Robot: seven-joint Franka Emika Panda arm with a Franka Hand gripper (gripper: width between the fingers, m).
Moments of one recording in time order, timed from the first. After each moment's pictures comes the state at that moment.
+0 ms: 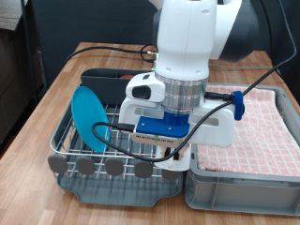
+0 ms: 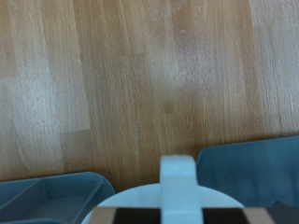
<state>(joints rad) 0.05 0.55 -0.08 -1.67 0.00 2.38 0.88</state>
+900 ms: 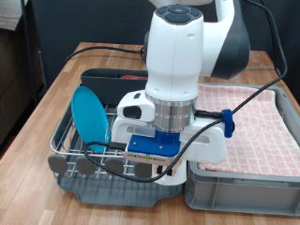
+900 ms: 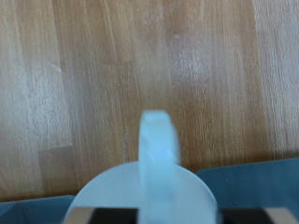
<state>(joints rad) 0.03 0.63 -0.07 -1.61 0.02 2.40 0.85</state>
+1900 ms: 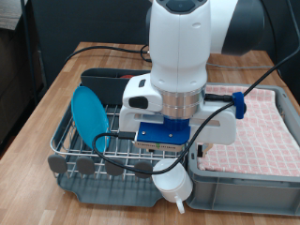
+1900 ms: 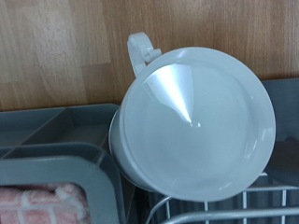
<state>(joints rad) 0.02 0.61 -0.05 -1.45 0.06 2.01 0.82</state>
